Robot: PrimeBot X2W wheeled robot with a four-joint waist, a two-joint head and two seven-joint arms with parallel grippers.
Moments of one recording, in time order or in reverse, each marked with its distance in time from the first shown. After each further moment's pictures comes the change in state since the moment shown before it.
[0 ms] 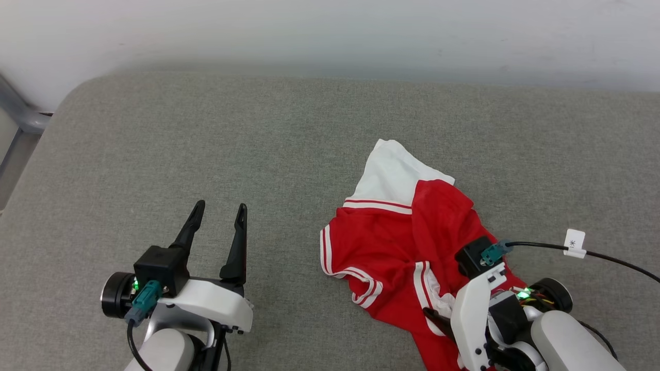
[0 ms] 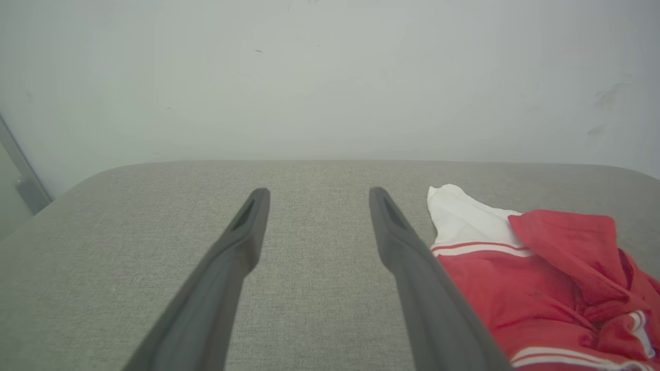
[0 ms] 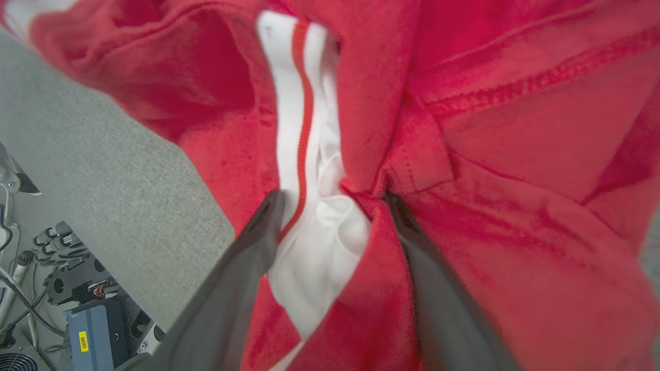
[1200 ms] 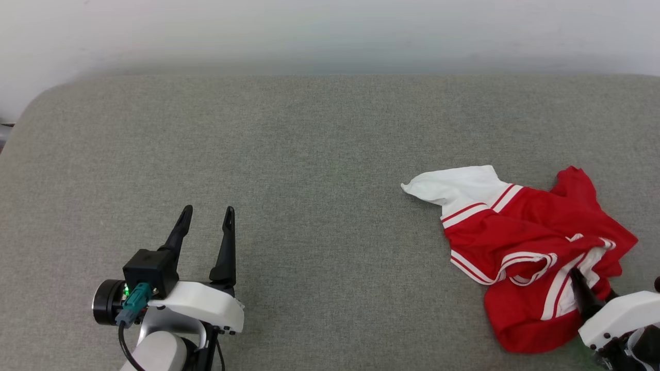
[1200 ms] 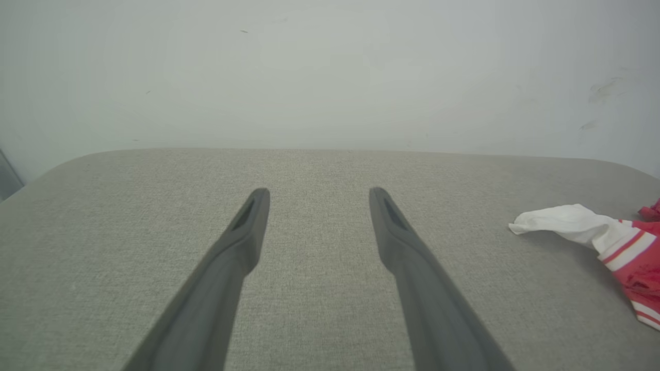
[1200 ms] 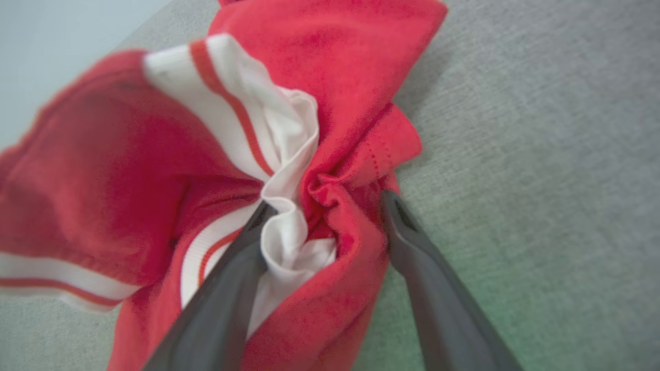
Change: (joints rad) left arm 0.012 -0.011 0.037 0.028 -0.013 -0.004 -0.009; right arm 0.128 0.183 -0.820 0.137 -0.023 0.000 -0.376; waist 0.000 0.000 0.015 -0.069
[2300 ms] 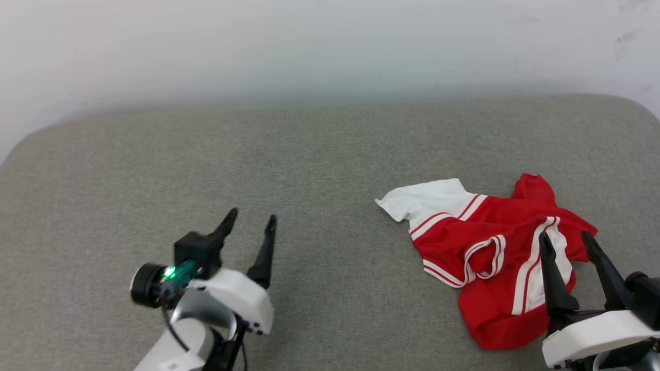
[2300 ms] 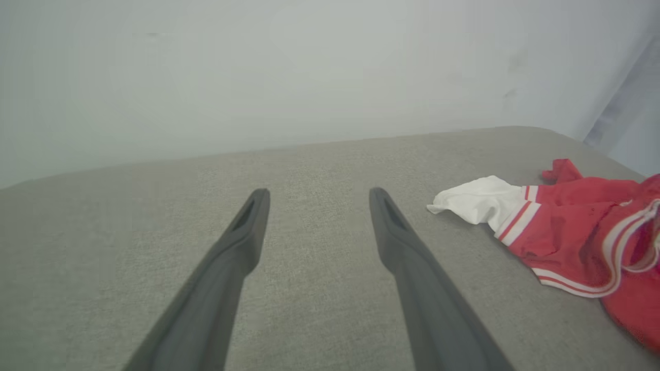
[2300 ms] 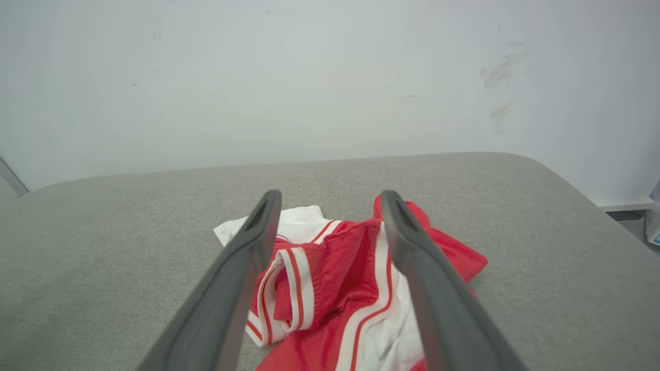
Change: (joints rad) left arm -0.063 -0.003 -0.105 0.042 0.000 -0.048 0.129; right arm 0.211 0.039 0.239 -0.513 -0.267 0.000 -0.293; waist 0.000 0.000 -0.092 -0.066
